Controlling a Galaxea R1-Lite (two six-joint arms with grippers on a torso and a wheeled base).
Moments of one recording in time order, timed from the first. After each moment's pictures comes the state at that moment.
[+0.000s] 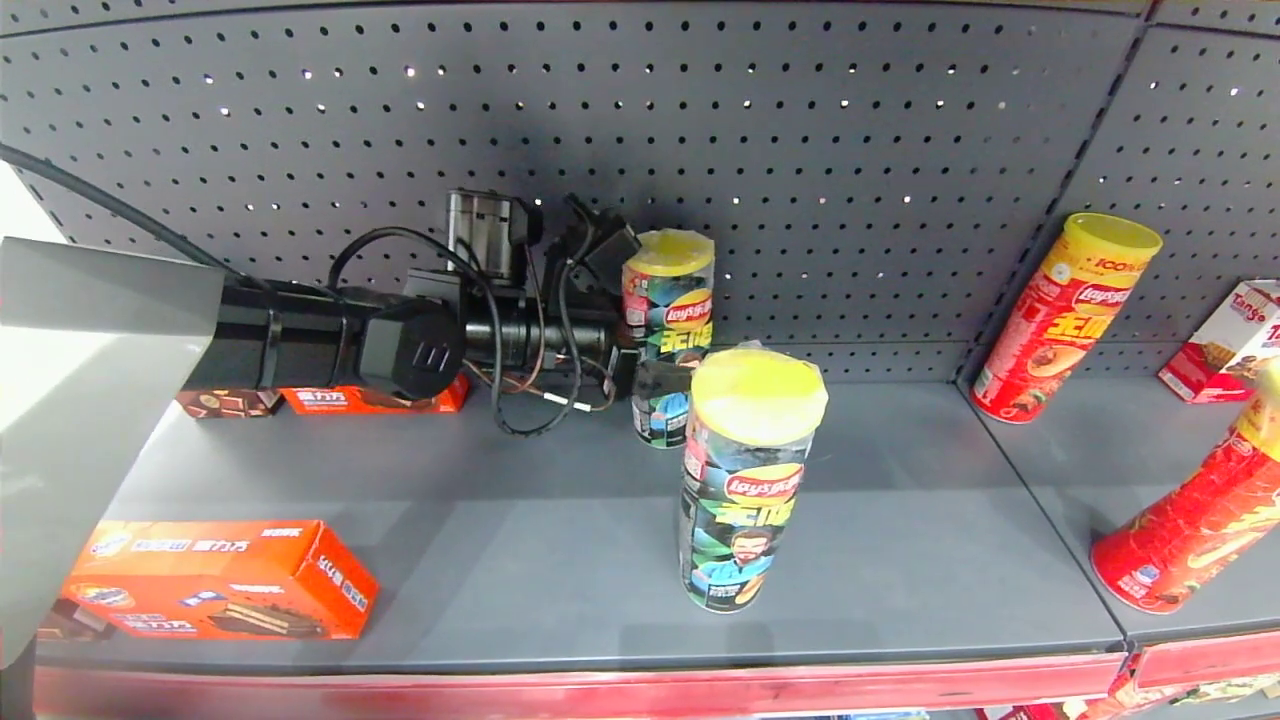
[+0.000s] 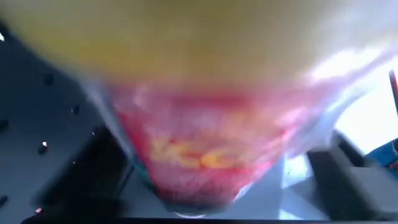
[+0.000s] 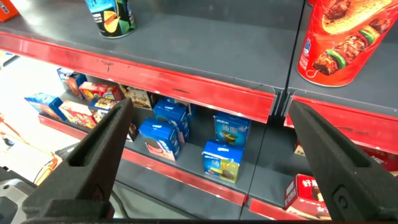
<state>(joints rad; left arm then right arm) -0.39 2.13 -1.63 -0.19 -0.76 0.33 0.40 0.00 0.00 0.00 0.03 -0.01</state>
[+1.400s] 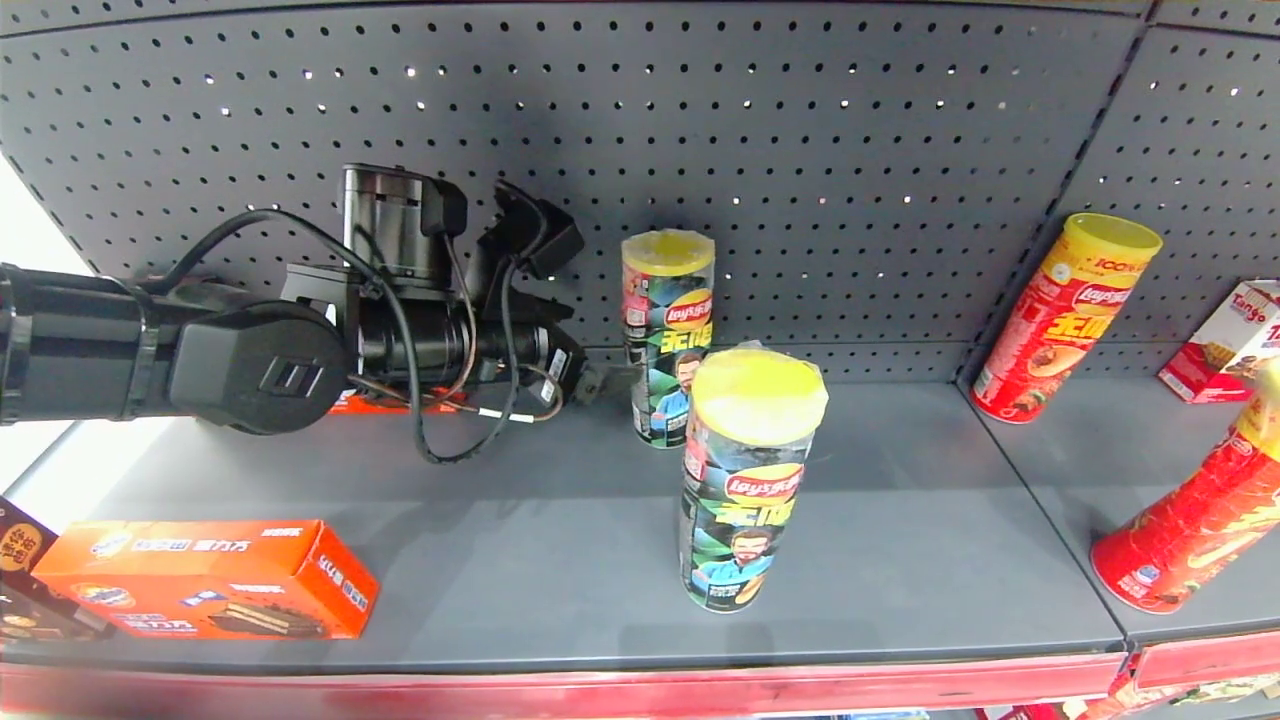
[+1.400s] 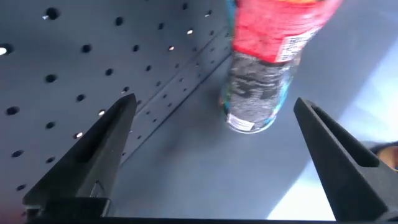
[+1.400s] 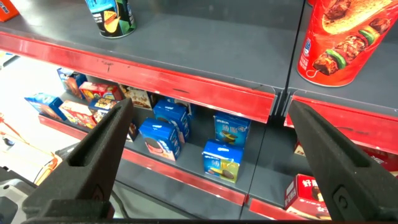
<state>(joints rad) -0.40 1.87 -1.34 -0.19 -0.28 0.32 0.40 0.00 0.00 0.00 0.03 -0.01</state>
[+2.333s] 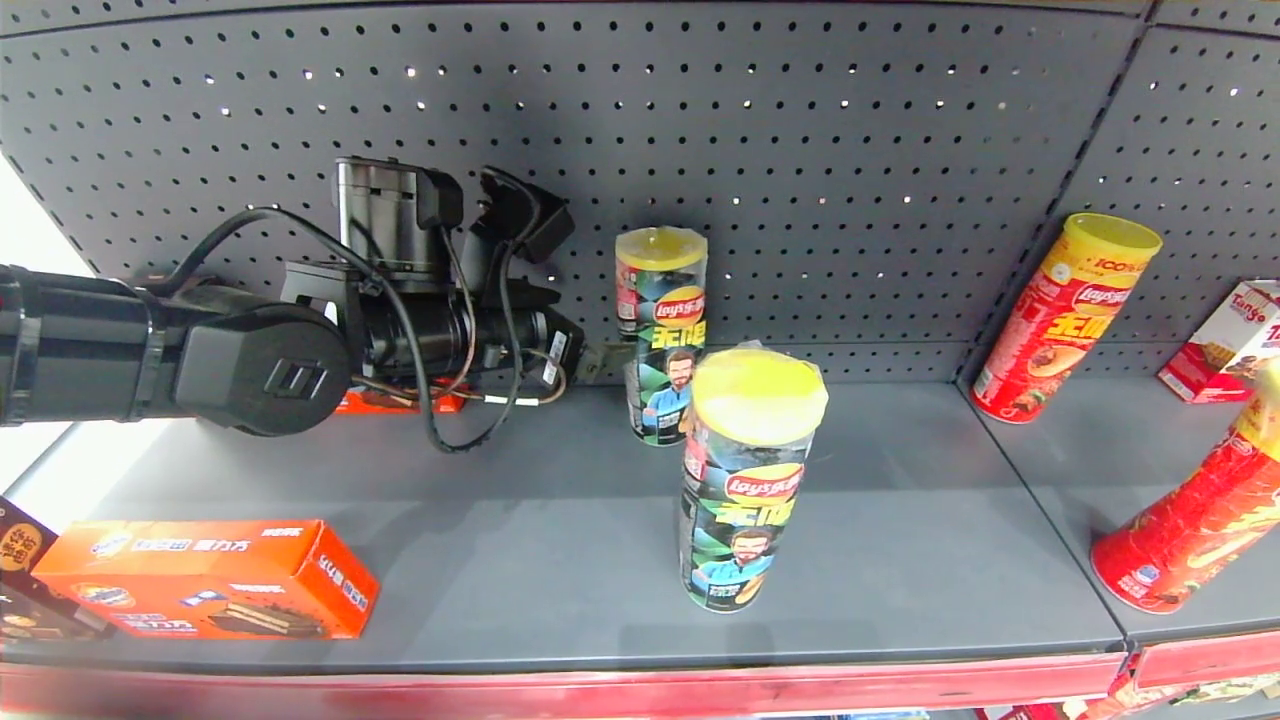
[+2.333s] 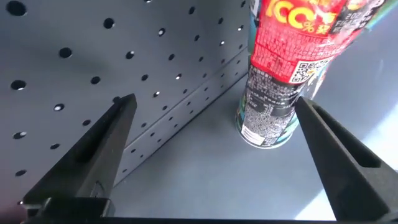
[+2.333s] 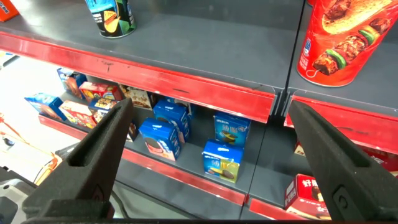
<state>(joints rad) -0.40 1.88 -1.34 -0.26 -0.20 0.27 0.40 0.00 0.00 0.00 0.03 -0.01</state>
